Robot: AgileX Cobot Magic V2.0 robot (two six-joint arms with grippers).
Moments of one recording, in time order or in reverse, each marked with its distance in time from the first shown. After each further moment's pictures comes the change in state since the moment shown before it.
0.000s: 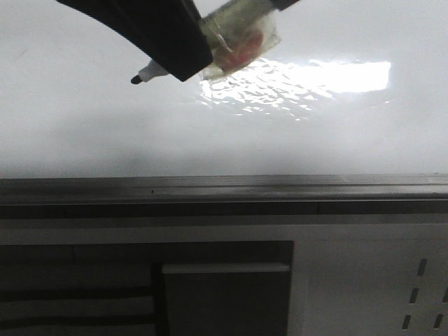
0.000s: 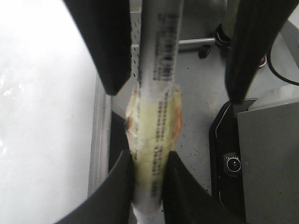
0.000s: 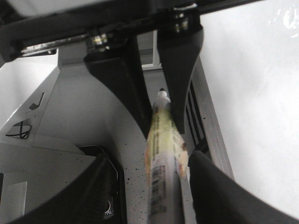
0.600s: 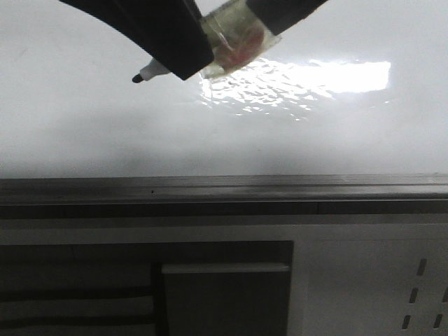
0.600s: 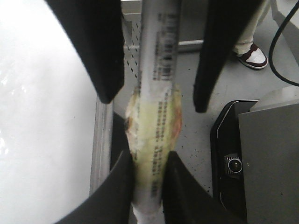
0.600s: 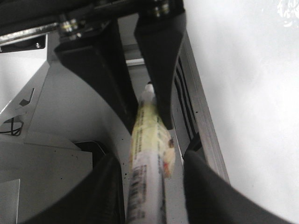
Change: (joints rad) left arm 0.000 0.000 0.000 0.000 -0.004 0.000; right arm 0.000 0.030 0.000 -0.016 -0.021 -0.004
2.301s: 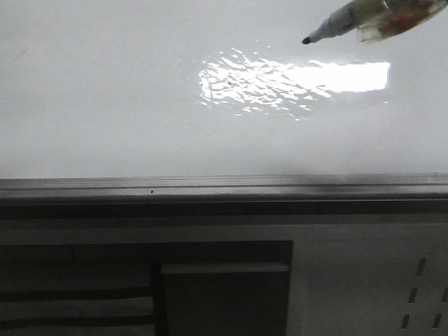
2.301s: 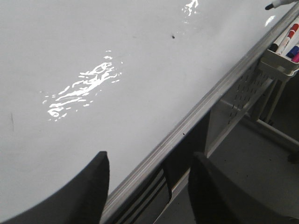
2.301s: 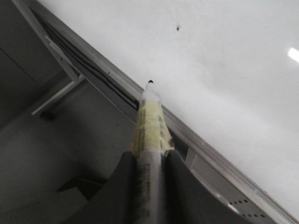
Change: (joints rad) left arm 0.402 -0.581 0.453 -0.090 -0.253 -0.261; right arm -0.133 -0.318 0.164 -0.257 -0.104 0.636
